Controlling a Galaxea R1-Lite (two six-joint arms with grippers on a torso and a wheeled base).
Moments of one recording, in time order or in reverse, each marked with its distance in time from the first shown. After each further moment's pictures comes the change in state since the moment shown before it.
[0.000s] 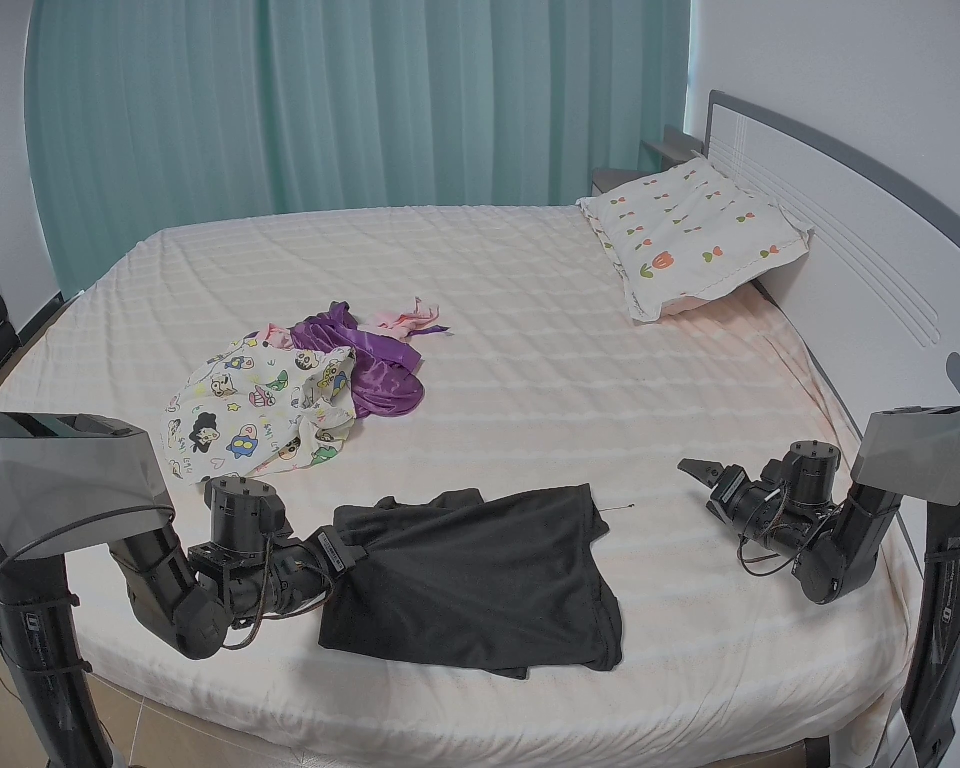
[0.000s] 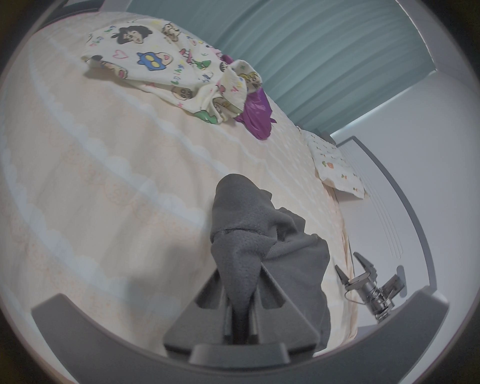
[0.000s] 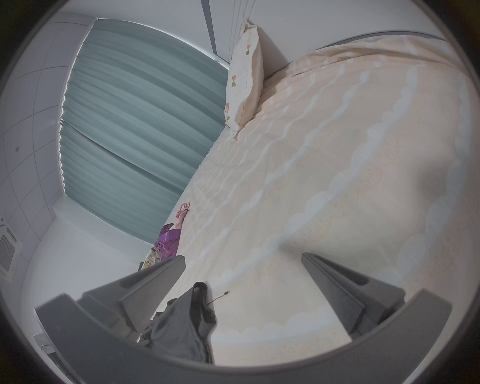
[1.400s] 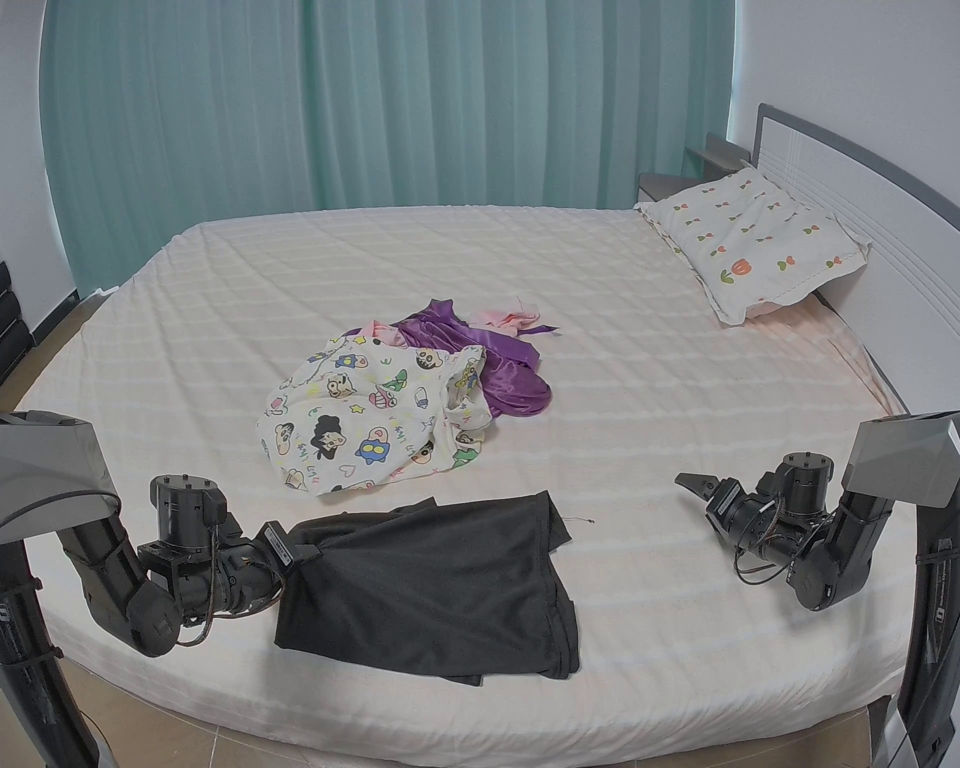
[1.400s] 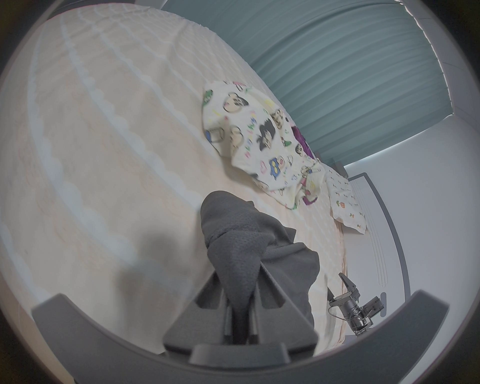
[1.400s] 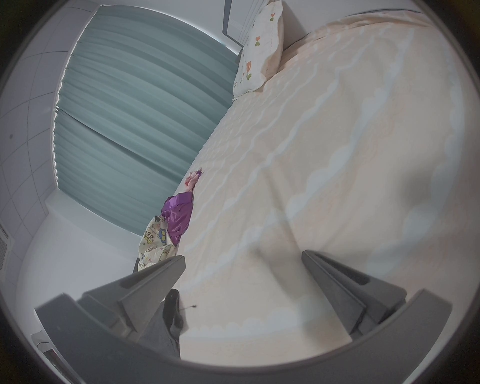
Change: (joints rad) left arm 0.138 -0.093 0.108 0.000 -0.073 -0.055; right arm 0.002 0.047 -0.001 0.000 -0.002 0.000
